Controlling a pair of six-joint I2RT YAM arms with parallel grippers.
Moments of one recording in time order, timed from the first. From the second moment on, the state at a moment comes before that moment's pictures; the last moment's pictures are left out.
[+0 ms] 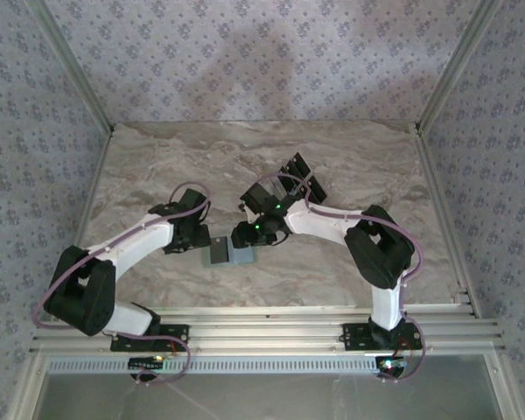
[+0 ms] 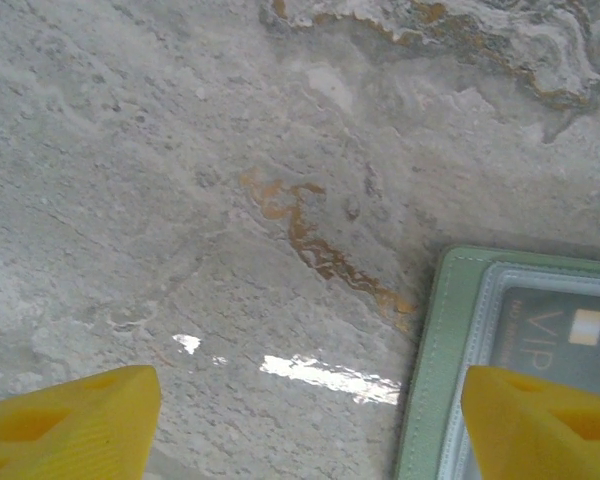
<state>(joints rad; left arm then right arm) -0.49 1.40 0.83 -0.75 -0.21 -0.68 0.85 1.89 1.30 -0.50 -0.30 0.58</state>
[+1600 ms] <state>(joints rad) -0.57 1.28 0.76 -0.69 -0.23 -0.73 0.84 2.01 1.32 -0.40 -0.40 0.64</state>
